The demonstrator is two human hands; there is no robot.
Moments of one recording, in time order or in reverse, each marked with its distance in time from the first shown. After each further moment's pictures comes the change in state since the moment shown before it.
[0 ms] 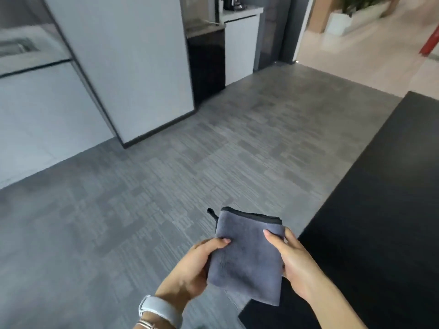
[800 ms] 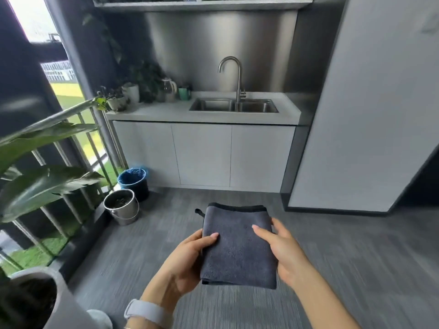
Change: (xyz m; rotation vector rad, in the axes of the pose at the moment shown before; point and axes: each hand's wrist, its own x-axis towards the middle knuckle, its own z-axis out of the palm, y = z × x) left_hand -0.188 0.204 -0.510 -0.456 0.608 0.561; right_hand 0.102 -0.083 0.671 -0.243 -0.798 -0.172
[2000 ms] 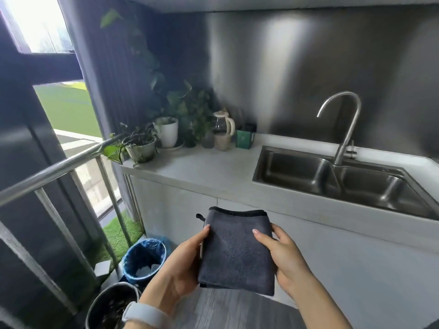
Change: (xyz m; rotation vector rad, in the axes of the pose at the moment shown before) left_hand 0.634 0.482 -0.321 -0.222 0.202 0.077; right_hand 0.804 -0.172 0.360 -0.076 -0.191 -0.002
